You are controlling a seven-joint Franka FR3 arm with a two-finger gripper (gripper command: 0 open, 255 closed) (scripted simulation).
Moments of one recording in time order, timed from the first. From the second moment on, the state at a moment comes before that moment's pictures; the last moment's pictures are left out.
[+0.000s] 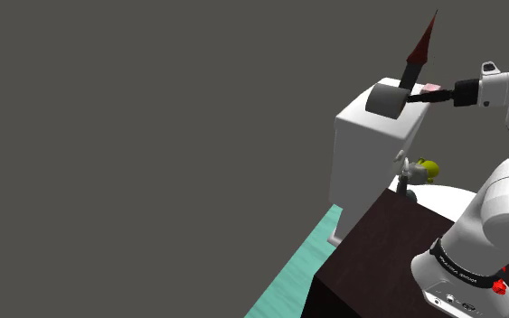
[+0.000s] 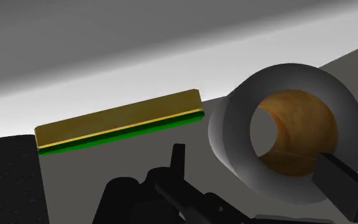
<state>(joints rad) 0.02 -1.44 -1.32 -2.82 -0.37 2.59 -0.71</state>
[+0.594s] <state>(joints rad) 0.02 -1.44 -1.38 -2.84 -0.39 2.61 -0.75</state>
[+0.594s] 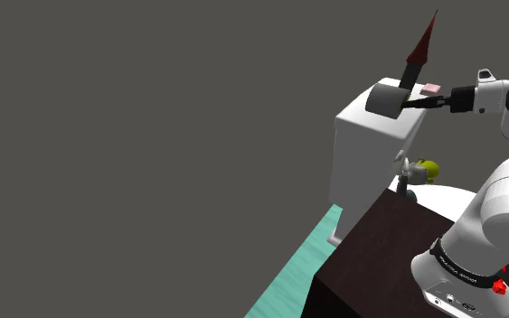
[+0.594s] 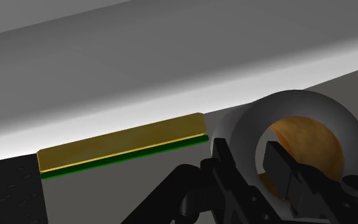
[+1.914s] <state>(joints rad) 0.04 -1.46 -1.17 -2.76 -0.31 2.52 -0.62</state>
